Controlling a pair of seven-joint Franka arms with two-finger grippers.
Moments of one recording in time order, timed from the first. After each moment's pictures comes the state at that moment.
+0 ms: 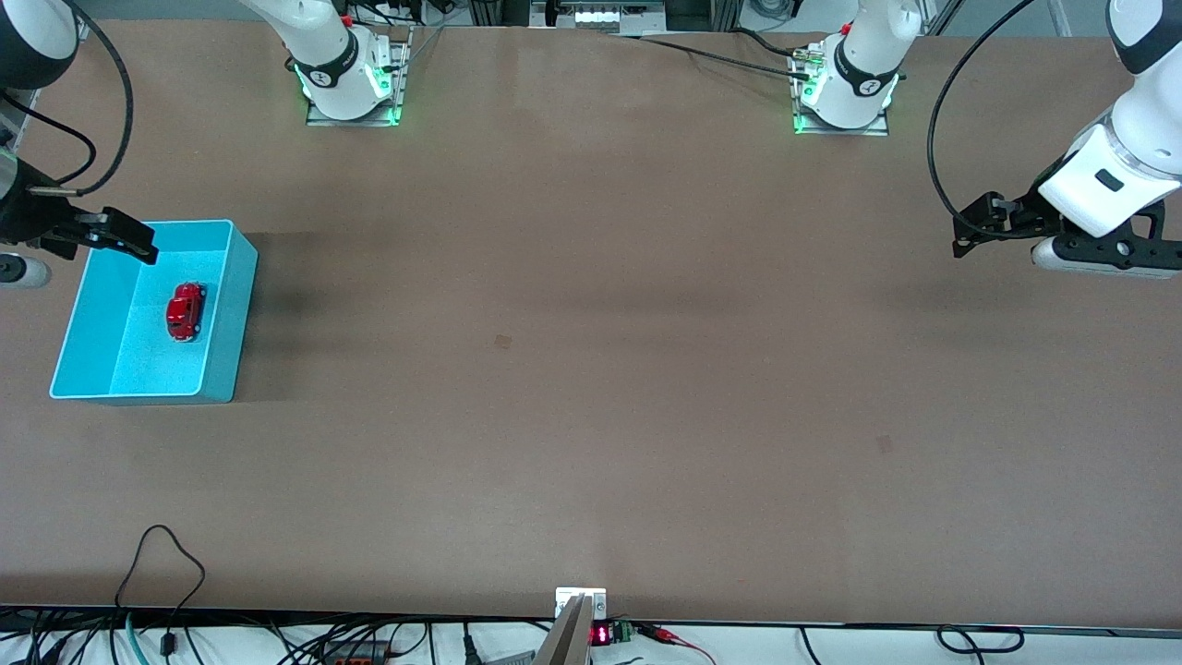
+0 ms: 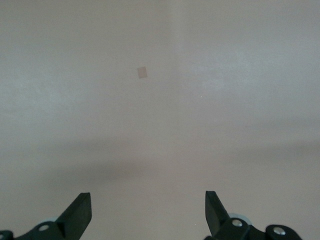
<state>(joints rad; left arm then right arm) -0.01 -0.03 -0.05 -1.75 -0.01 1.73 0.01 0.21 0.06 -0.26 -1.63 -0.04 1.66 -0.01</state>
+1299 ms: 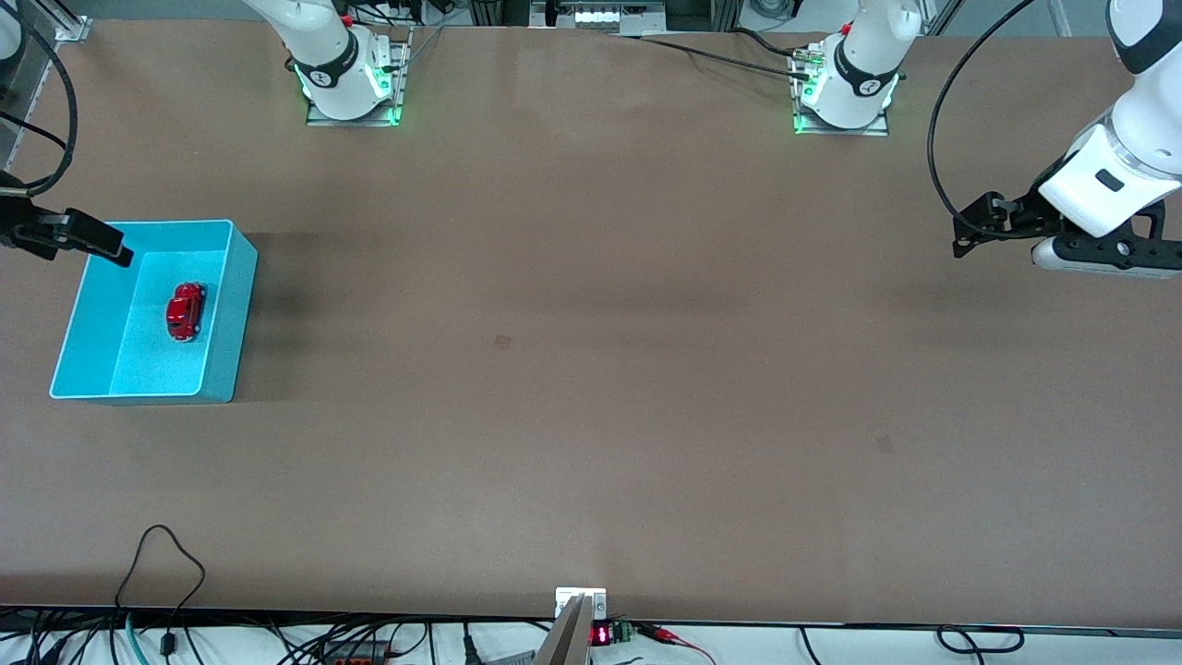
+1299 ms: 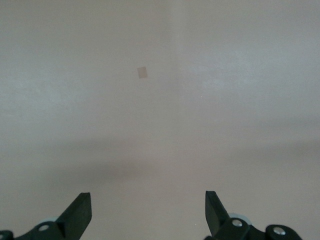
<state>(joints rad) -0.01 -0.03 -0.05 -1.75 -0.01 1.73 0.01 0.03 0.06 -0.12 -1.63 0.02 1.68 -0.01</state>
